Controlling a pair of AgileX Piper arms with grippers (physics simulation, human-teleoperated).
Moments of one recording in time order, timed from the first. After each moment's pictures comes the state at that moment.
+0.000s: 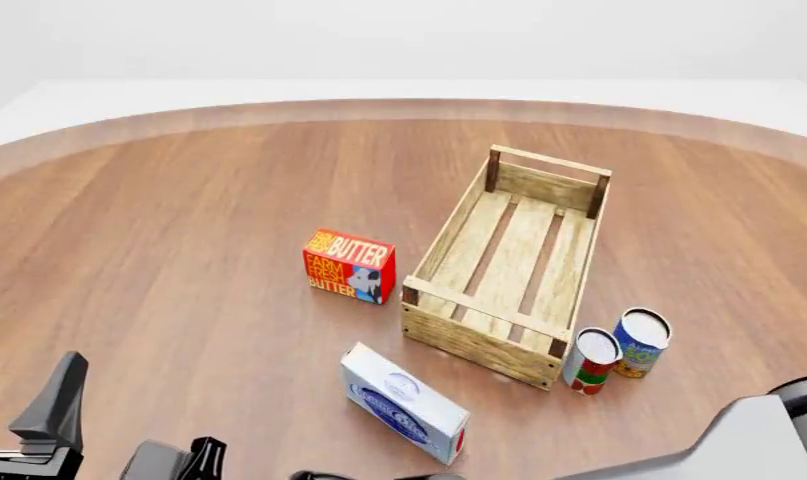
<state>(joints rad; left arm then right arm) 0.00 0.00 0.00 0.00 0.00 1.40 1.94 -1.20 -0.08 -0.12</state>
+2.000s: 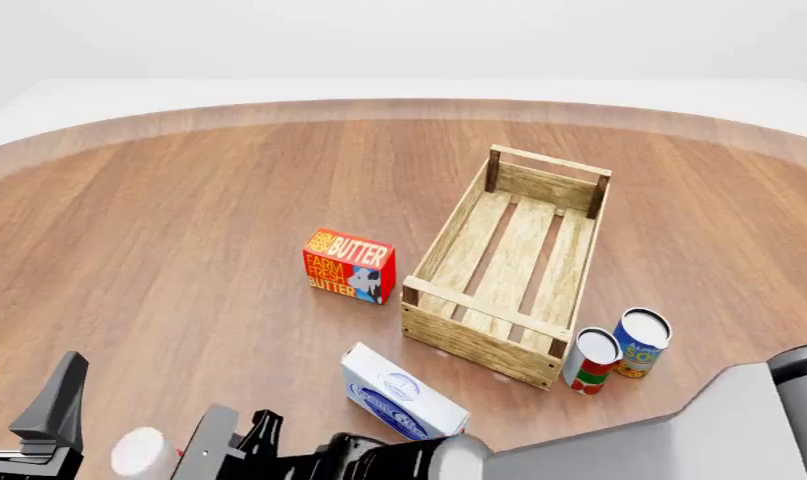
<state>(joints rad) 0.00 0.00 0.00 0.00 0.00 1.31 1.95 -1.13 -0.06 -0.12</state>
